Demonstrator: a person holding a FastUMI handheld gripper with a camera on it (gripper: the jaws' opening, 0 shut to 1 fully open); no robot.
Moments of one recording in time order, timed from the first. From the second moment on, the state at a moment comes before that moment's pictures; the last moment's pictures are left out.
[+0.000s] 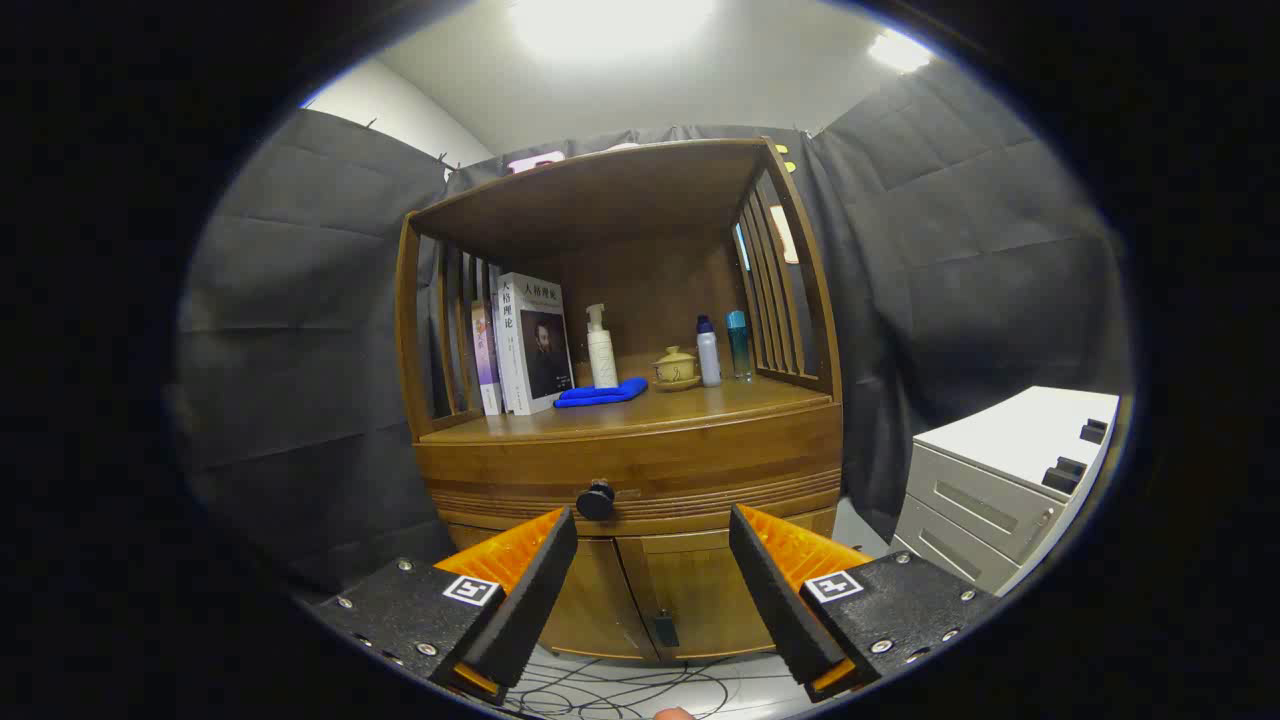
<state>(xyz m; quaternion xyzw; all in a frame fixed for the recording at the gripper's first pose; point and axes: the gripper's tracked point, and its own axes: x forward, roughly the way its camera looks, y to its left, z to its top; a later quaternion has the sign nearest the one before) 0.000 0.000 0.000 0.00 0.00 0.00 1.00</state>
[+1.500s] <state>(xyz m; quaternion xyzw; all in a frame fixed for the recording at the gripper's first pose) 0.042 0.025 0.026 0.02 -0.02 0.03 1.00</state>
